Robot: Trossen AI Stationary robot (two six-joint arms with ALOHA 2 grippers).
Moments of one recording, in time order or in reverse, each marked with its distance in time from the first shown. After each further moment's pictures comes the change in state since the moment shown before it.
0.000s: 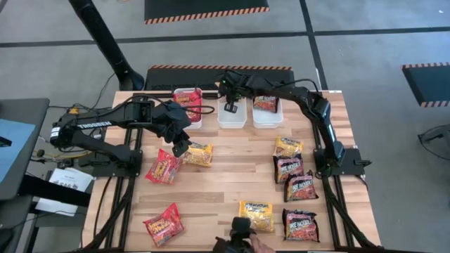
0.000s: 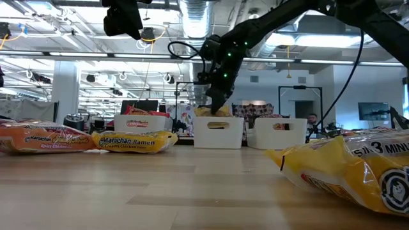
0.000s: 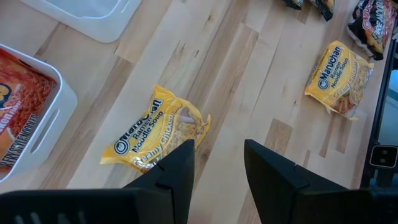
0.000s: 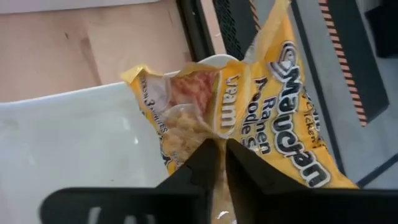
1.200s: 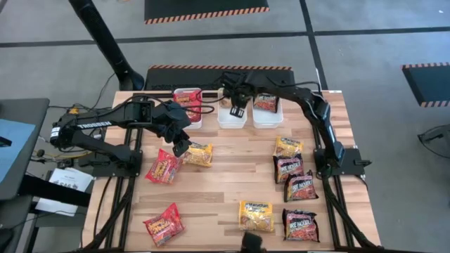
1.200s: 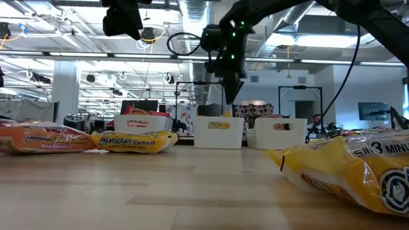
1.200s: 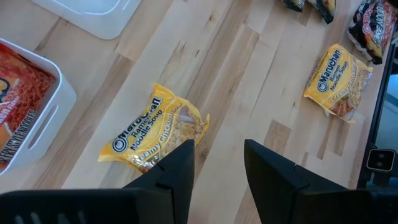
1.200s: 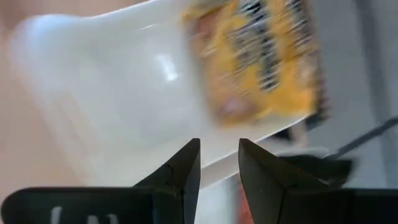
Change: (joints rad) left arm 0.000 0.000 0.000 -0.001 0.000 -0.025; right arm 0.059 -0.011 0.204 -0.542 -0.050 0.248
